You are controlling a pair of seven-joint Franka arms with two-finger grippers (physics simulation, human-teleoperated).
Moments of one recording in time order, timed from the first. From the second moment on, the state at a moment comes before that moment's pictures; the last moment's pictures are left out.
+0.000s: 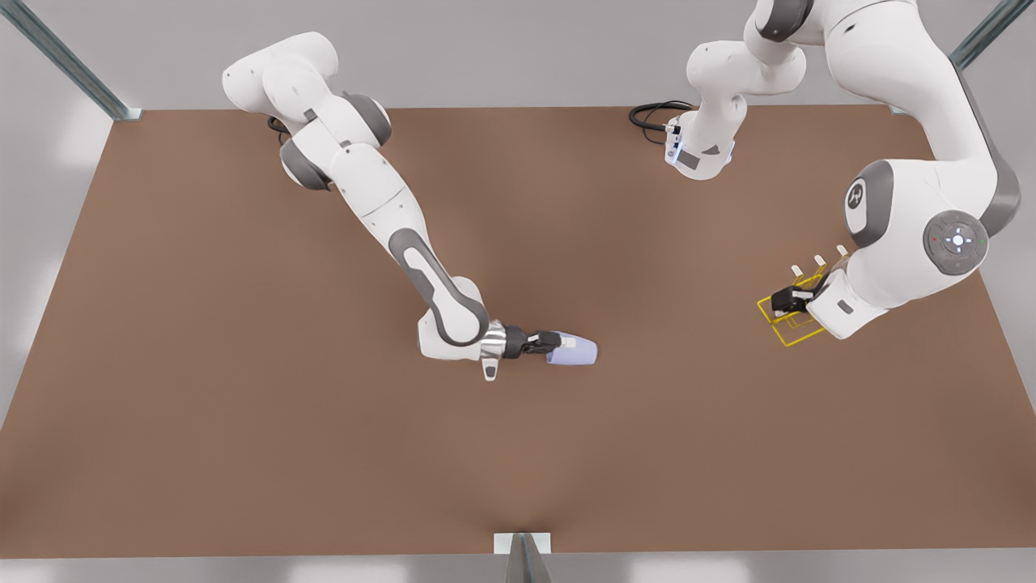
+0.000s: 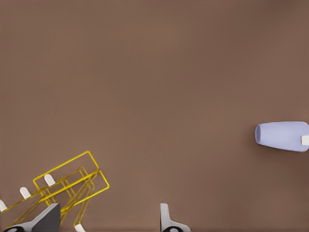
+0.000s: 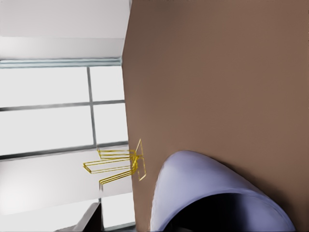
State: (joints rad) left arm -0.07 0.27 0.00 -1.41 0.02 1.56 0.01; right arm 0.57 1.07 0.13 -1.24 1.77 2.26 -0.70
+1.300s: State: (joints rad) left arm -0.44 0.60 -0.09 -1.36 -0.02 1.84 0.23; right arm 0.03 0.13 -0.11 -1.55 0.02 1.64 -0.46
